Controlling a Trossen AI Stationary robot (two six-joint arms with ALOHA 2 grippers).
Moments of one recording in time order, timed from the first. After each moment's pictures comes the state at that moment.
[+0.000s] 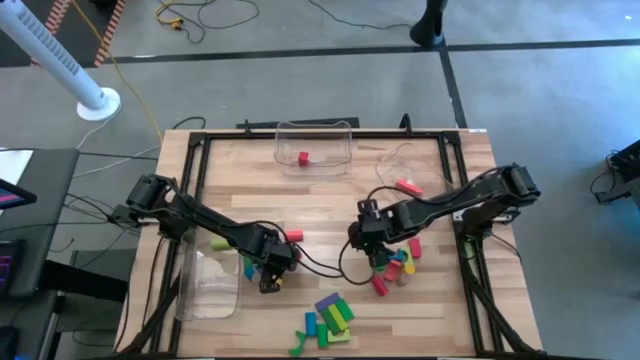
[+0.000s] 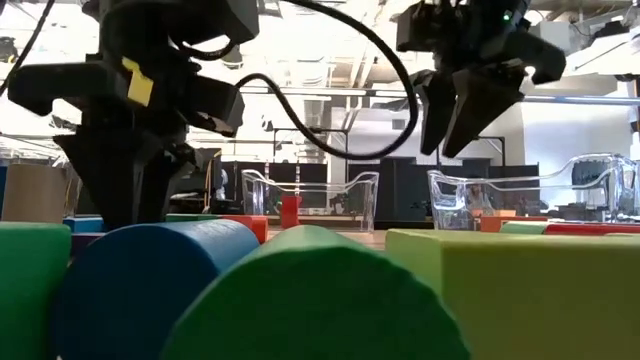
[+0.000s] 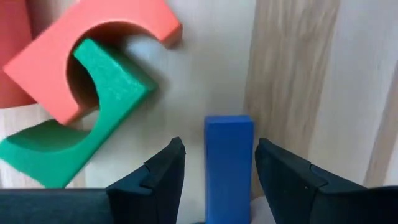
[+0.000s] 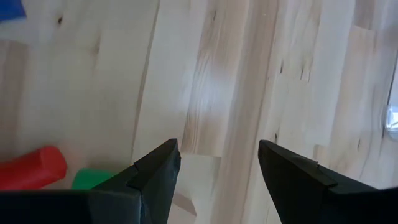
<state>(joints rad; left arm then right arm) -0.31 1.74 1.05 -0.63 0.02 -0.40 0.22 1.59 1.15 -0.75 0.24 -0.03</state>
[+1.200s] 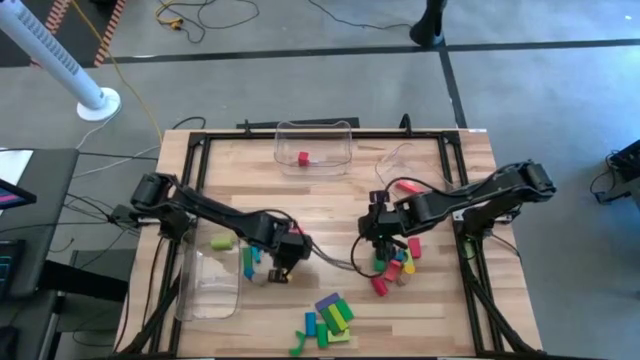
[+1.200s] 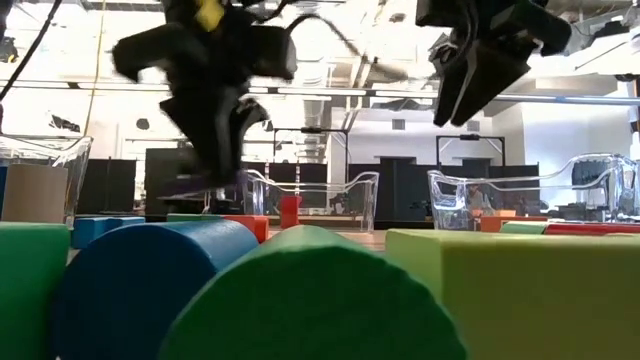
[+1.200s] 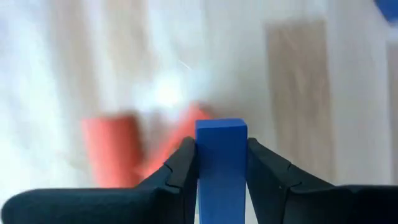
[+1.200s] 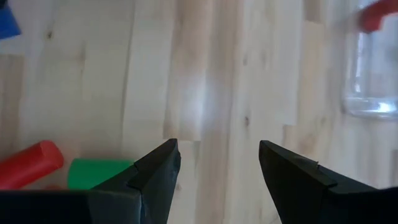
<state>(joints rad) -0.23 1.75 1.25 -0.74 -0.09 -0.08 0.22 1.45 1.13 -0.82 0.31 0.04</state>
